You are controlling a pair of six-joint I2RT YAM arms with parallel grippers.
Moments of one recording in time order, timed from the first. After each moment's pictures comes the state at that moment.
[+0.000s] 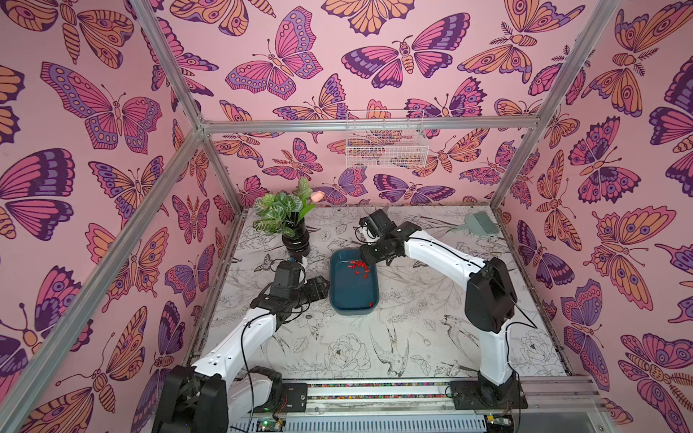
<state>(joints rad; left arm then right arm) -0.28 1.12 0.60 -0.26 0.24 -0.54 0.76 2.07 1.80 -0.80 -0.03 0.22</state>
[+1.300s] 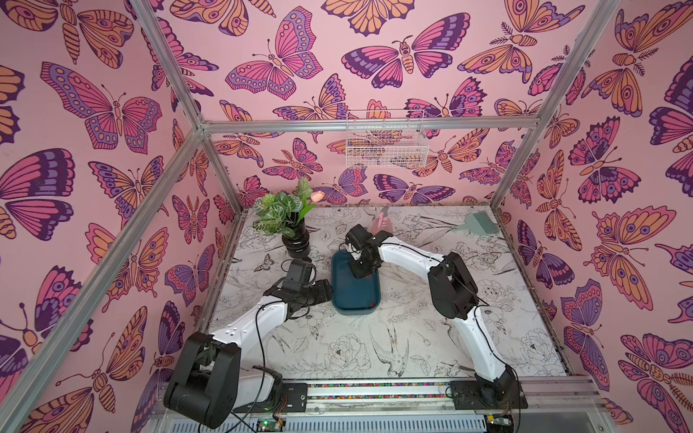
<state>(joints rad) -0.33 1.29 0.64 -0.27 0.22 -0.55 0.80 2.36 1.97 -0.86 -0.06 0.20</state>
